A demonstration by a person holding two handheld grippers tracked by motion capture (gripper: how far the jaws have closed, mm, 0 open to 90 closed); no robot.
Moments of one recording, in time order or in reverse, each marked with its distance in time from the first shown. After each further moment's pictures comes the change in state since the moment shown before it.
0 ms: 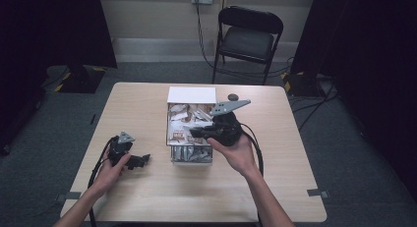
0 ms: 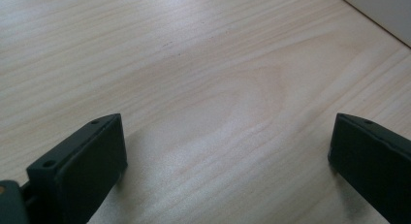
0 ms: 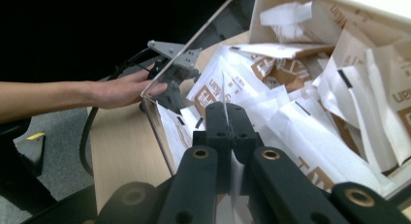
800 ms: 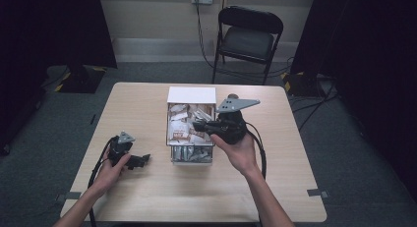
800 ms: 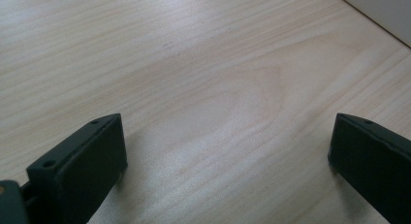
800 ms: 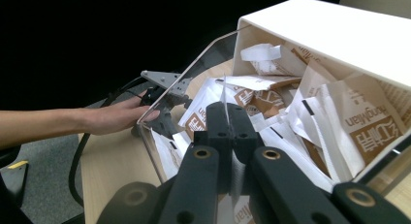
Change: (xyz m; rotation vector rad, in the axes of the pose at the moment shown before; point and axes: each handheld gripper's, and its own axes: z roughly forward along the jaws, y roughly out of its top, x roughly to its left) left arm 0.000 0.000 0.000 0.000 0.000 0.000; right arm 0.001 0.004 -0.014 -0.106 -0.051 0.009
